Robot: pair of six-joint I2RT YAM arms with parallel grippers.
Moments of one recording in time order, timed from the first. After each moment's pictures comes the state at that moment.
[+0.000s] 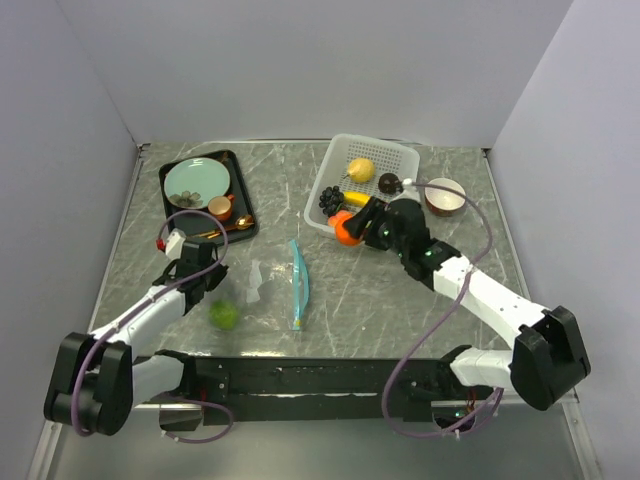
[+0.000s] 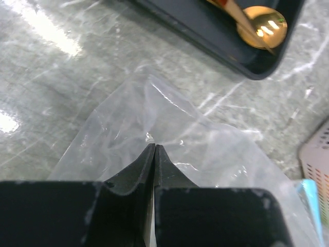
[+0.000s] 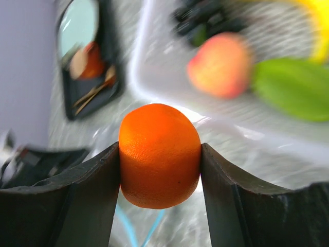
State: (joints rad) left arm -0.23 1.13 0.46 -0.14 -0.25 -1.03; right arm 0.54 1.23 0.82 -0.05 0.07 0.80
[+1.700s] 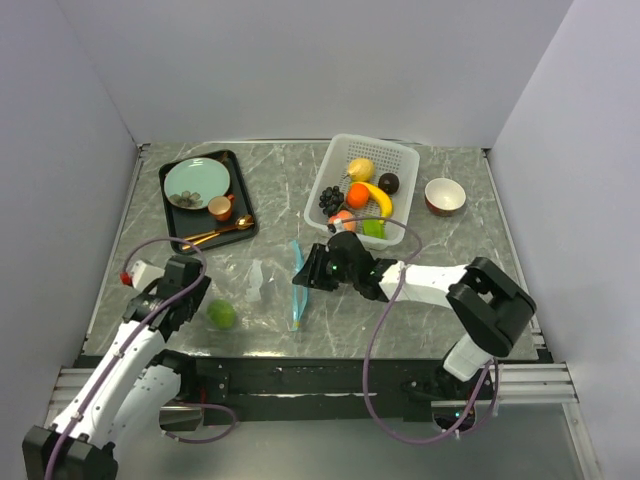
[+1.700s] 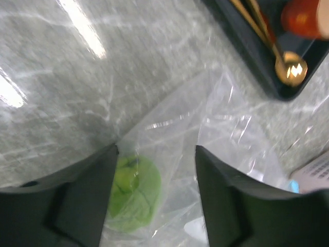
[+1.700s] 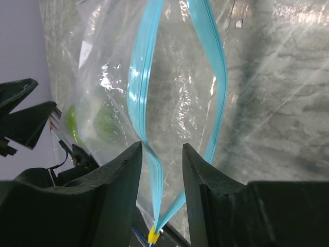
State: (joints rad) left arm -0.27 0.70 0.53 -0.79 -0.47 -1.34; right arm 0.82 1.59 0.78 0.19 -0.15 0.97
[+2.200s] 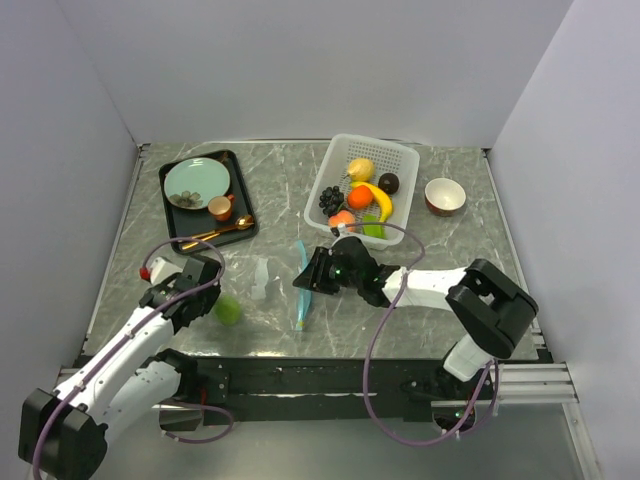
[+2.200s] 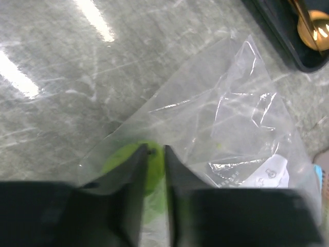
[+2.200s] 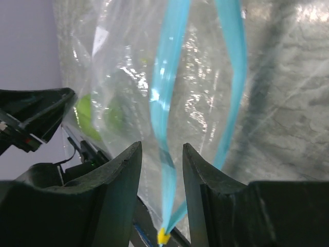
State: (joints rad) left arm -0.41 0.84 0.53 -0.76 -0.46 -1.41; right arm 0.82 1.59 0.70 0.32 -0.18 1.01
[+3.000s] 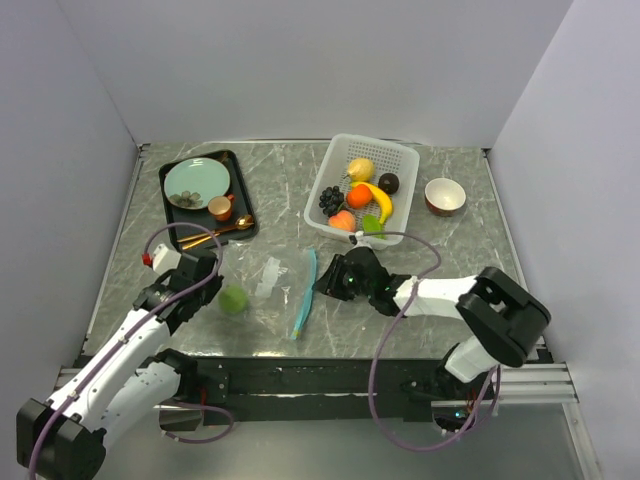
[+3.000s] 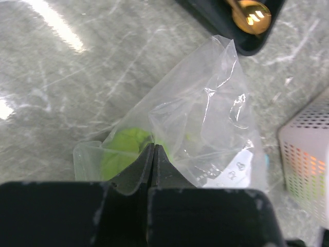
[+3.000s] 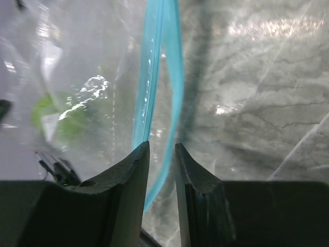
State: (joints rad) left arm -0.42 0.80 0.57 -0.66 -0.43 -1.28; right arm 0.80 1.50 0.57 0.30 -0.03 1.02
